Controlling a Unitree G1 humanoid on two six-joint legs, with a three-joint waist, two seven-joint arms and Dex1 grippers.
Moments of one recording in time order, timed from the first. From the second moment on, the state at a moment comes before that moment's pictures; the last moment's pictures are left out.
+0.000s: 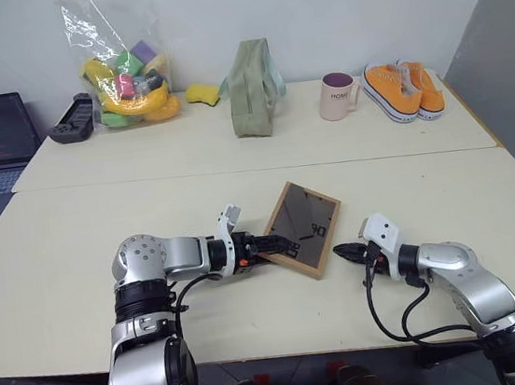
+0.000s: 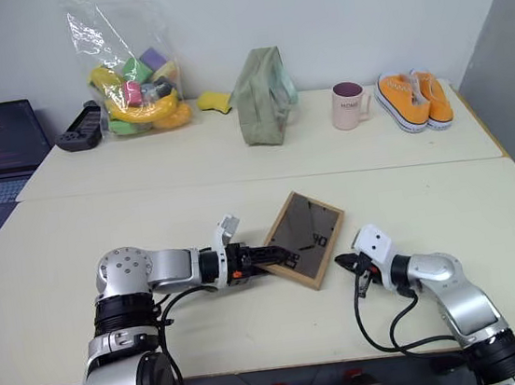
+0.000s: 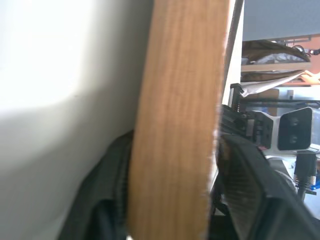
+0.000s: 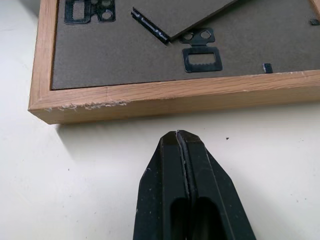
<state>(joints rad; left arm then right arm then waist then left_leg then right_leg) -0.71 0.29 0.34 0.40 -1.05 1.61 -0.19 -0.20 -0.51 0.16 -0.11 0.14 0.33 0.83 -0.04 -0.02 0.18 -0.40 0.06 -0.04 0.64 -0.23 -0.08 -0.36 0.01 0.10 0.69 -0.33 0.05</state>
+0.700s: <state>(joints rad) -0.81 0.38 0.35 0.28 -0.97 1.26 -0.42 -0.17 -0.63 0.07 -0.08 0.19 0.30 0.88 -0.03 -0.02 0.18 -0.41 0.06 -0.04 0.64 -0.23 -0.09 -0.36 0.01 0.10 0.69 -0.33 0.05</state>
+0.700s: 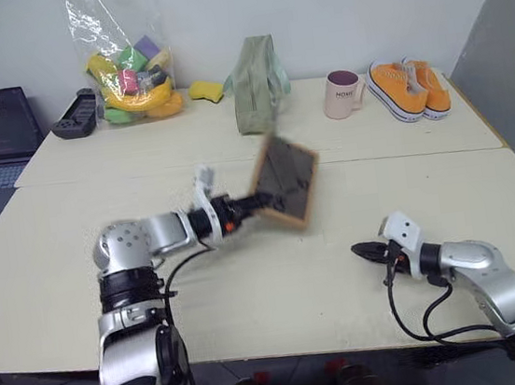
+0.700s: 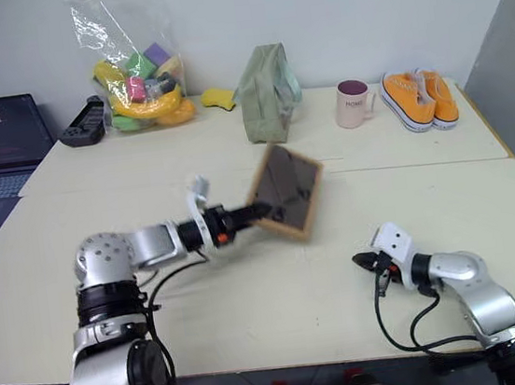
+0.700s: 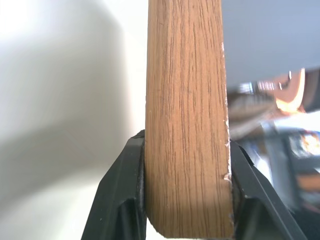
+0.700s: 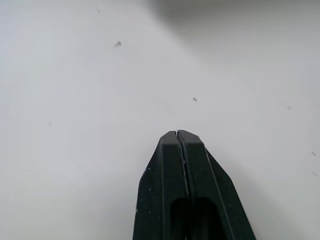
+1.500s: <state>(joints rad) -0.64 0.58 0.01 -0.01 -0.54 0.60 -0.90 -0.57 -0.57 -0.17 -0.23 0.76 0.71 0.83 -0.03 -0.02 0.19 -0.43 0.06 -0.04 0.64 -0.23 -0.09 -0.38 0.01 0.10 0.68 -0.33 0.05</state>
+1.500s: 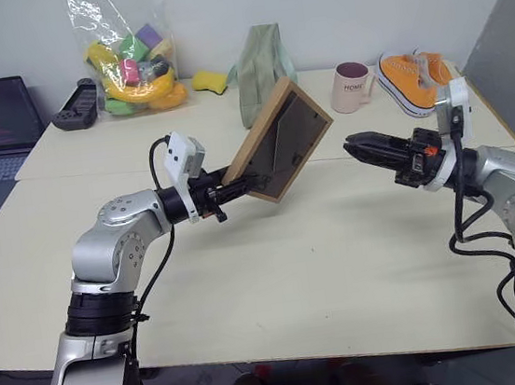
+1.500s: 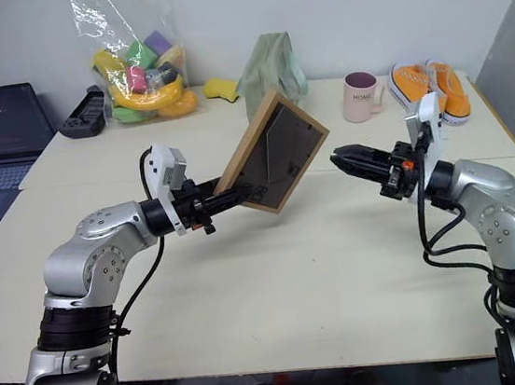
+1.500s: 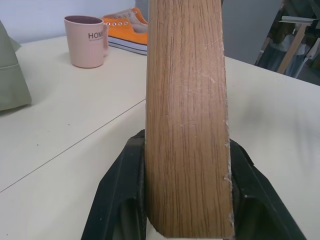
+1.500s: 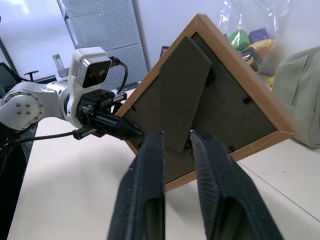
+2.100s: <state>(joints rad) -0.59 0.61 0.01 -0.13 -0.60 0.76 -0.93 -0.63 -0.50 -0.06 -0.11 0.63 0.58 0.84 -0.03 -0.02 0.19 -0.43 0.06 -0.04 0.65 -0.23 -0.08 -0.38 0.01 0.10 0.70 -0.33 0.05</state>
